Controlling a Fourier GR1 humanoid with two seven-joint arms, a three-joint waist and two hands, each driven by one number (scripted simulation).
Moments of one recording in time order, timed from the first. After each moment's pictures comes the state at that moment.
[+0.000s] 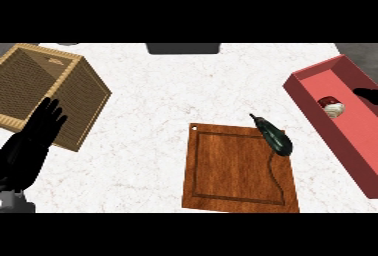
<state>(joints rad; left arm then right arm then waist) -0.02 0.19 0.24 -1.70 0.20 -0.13 0.31 -0.55 -0.40 -0.65 -1.07 0.62 -0.14 0.06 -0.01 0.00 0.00</state>
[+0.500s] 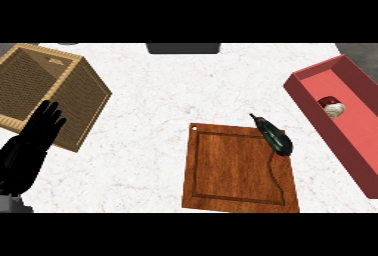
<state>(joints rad) 0.00 0.19 0.24 -1.71 0.20 -0.14 0.31 -0.39 -0.51 -0.84 -1.16 0.34 0.00 0.02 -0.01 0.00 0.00</state>
